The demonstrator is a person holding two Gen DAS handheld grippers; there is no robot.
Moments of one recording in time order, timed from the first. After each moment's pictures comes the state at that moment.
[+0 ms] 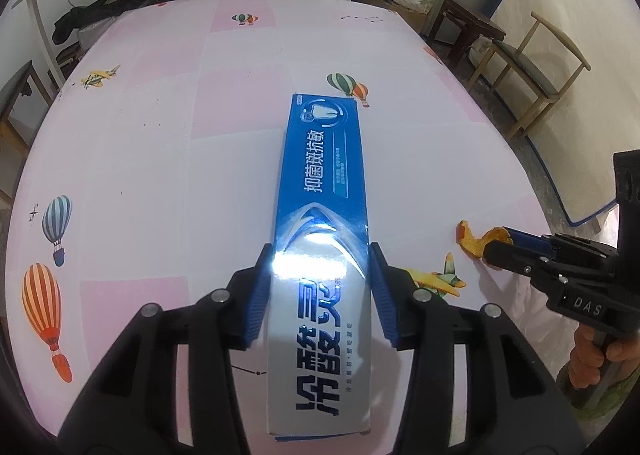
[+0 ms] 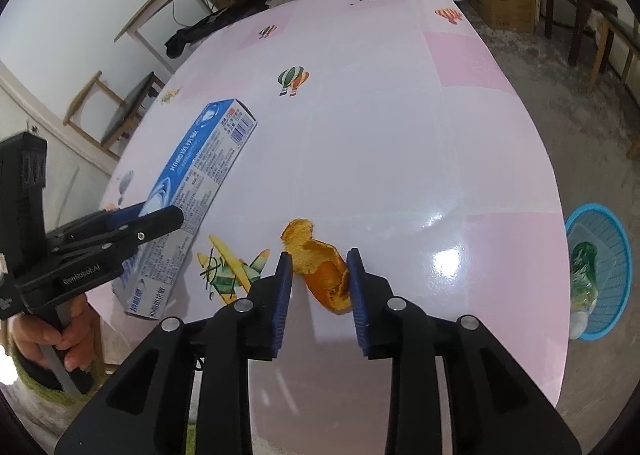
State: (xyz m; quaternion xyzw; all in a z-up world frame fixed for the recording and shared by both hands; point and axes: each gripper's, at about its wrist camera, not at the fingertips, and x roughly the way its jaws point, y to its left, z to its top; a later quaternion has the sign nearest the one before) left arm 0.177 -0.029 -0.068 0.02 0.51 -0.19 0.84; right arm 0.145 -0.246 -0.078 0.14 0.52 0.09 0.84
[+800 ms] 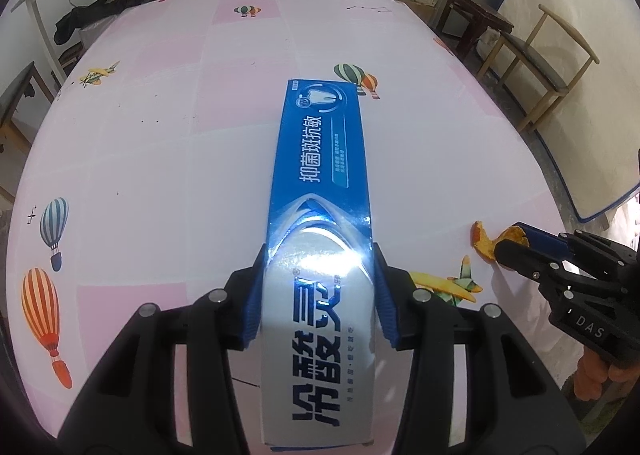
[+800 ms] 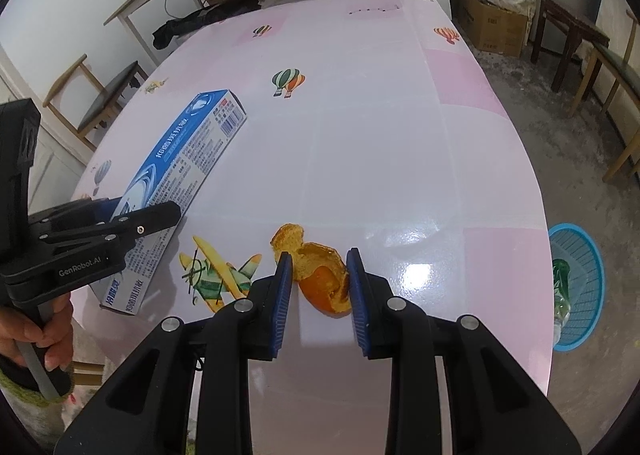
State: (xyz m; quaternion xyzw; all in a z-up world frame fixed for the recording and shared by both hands) left arm 0.181 -0.035 -0.079 0.03 0.52 -0.18 0.84; right arm 0.144 -0.233 -0.076 0.09 0.51 0.06 0.85
